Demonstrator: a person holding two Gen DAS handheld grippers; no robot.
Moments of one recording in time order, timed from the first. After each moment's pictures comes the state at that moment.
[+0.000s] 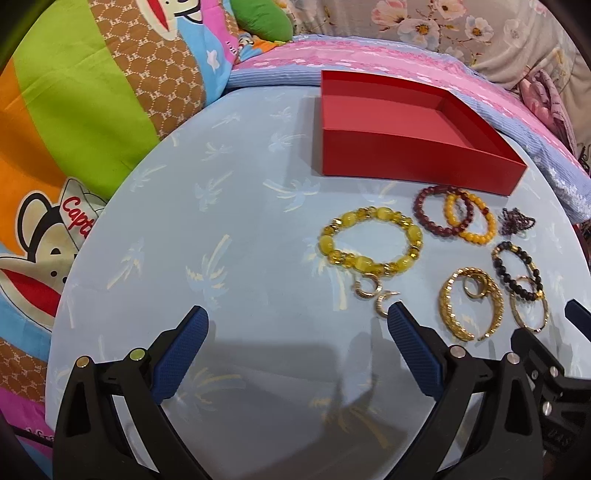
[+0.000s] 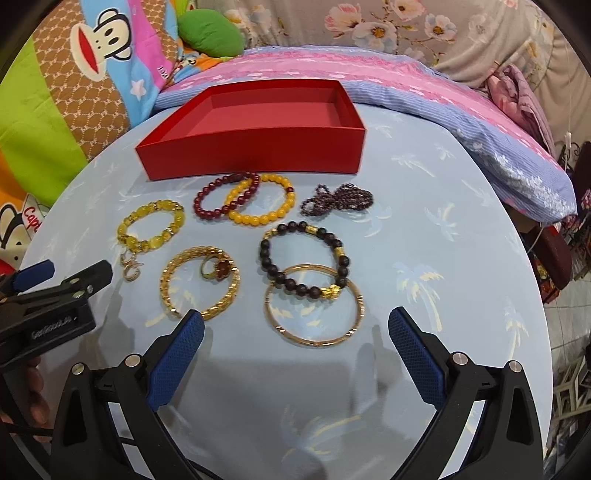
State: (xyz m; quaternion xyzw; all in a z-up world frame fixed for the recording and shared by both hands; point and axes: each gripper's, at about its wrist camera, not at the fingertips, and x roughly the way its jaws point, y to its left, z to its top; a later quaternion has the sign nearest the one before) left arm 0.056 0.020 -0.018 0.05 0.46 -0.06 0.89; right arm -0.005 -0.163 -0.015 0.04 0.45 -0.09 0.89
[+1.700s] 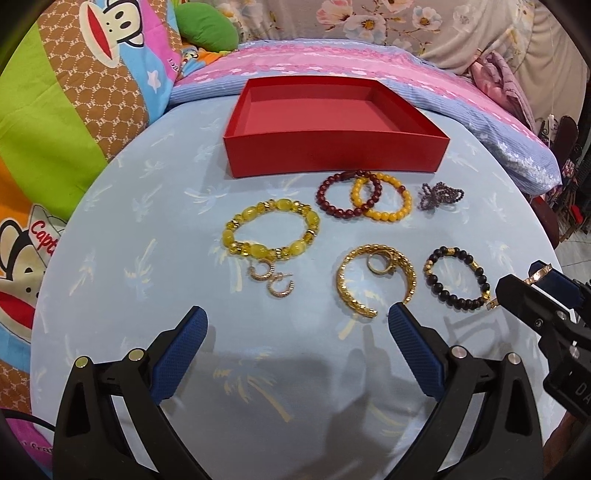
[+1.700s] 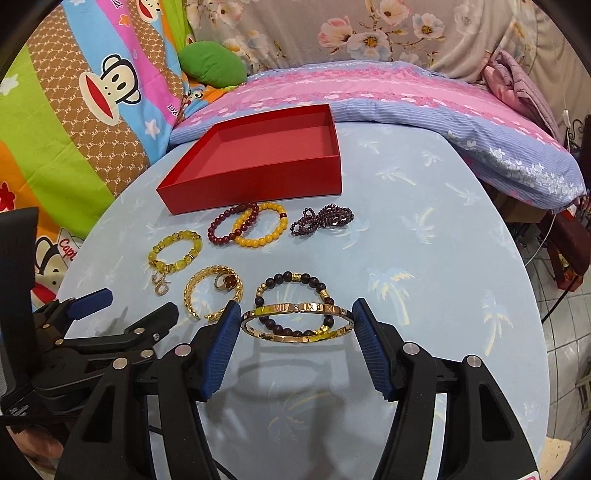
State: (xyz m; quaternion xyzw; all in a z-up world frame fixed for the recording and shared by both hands) left arm 0.029 -0.030 -0.009 0.06 0.45 -0.14 0.88; right arm -0.038 -0.192 0.015 0.10 0.41 -0.04 0.90
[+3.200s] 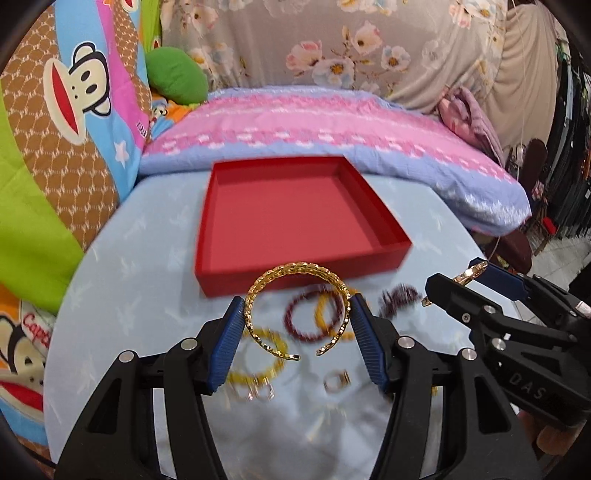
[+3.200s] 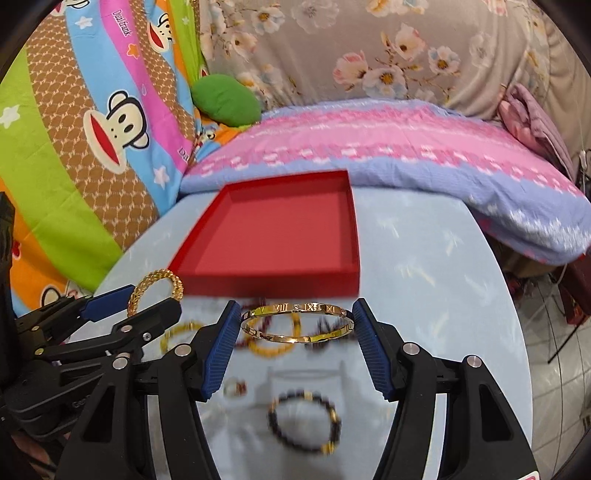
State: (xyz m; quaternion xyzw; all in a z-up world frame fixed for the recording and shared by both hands) left arm 0.086 -0.051 0.070 0.05 0.38 -0.21 0.90; right arm 0.043 -0.206 0.071 0.09 0.35 -0.02 0.93
